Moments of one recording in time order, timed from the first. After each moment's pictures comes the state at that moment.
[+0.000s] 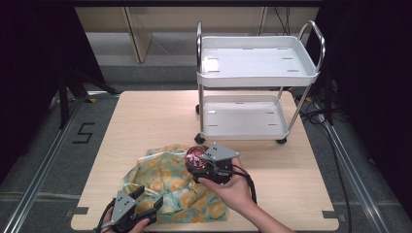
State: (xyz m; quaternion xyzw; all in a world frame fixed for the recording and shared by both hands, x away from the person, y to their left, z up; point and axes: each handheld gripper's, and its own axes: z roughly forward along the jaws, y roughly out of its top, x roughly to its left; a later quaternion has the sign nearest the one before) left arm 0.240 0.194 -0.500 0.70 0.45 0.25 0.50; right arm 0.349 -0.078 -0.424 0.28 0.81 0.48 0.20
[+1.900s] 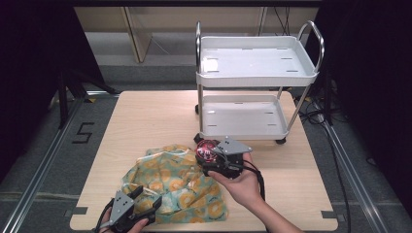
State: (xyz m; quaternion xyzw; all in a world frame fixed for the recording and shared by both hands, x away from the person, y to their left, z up) left arm 0.240 0.195 -0.500 0.69 0.45 0.26 0.50; right arm 0.359 -0.104 -0.414 0.30 0.79 0.49 0.22
